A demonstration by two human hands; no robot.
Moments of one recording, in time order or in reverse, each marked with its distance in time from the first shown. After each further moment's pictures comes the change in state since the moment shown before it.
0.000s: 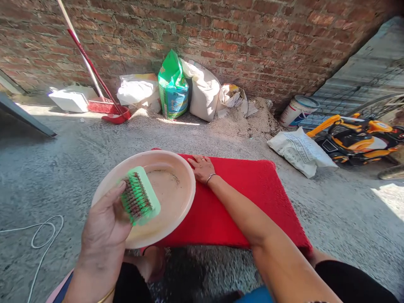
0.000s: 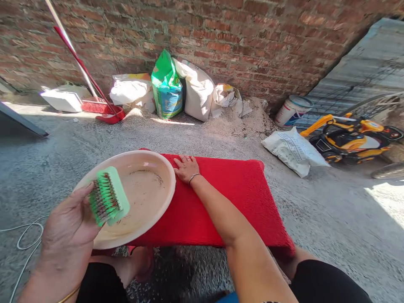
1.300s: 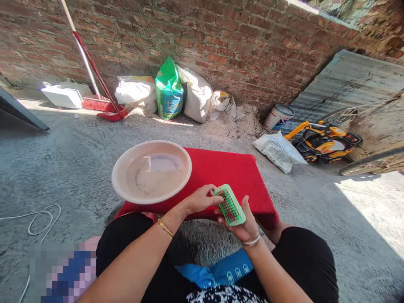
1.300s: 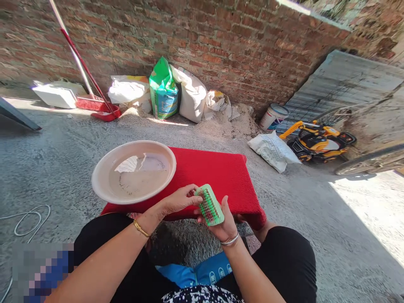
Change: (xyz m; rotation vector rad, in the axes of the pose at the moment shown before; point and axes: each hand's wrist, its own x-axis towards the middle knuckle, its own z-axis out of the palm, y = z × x) left_hand -0.070 -0.129 0.034 0.988 -1.192 -0.069; right_hand -0.293 -0.038 -0.026 2.211 0.068 0.371
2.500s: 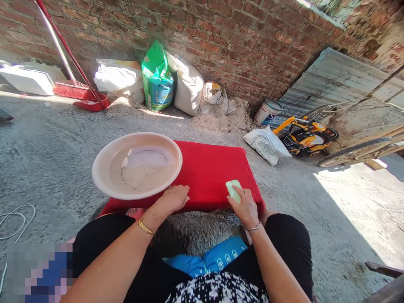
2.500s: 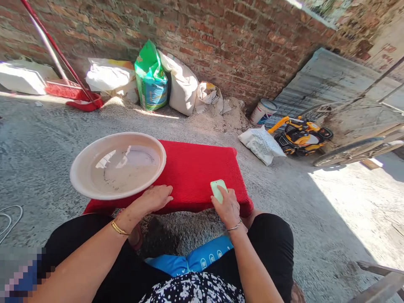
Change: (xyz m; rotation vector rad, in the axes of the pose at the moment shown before) left_hand -0.021 -0.009 -0.022 1.091 -0.046 -0.275; right_hand -0.015 -0.023 -0.060 -1.856 0.796 -0.249
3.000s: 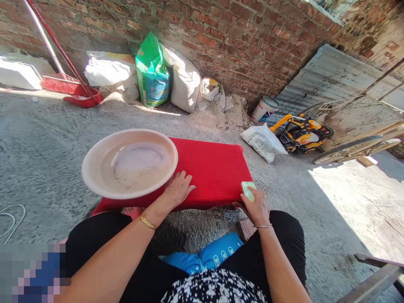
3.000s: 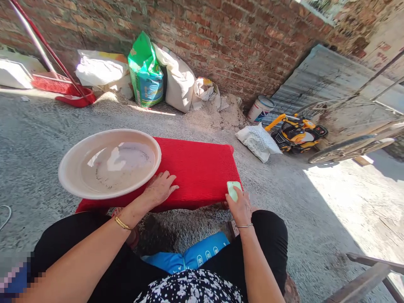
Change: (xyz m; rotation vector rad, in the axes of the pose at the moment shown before) left_hand 0.026 0.008 0.017 0.020 0.290 0.045; right_hand 0.006 0.051 -0.017 -0.072 0.046 0.248
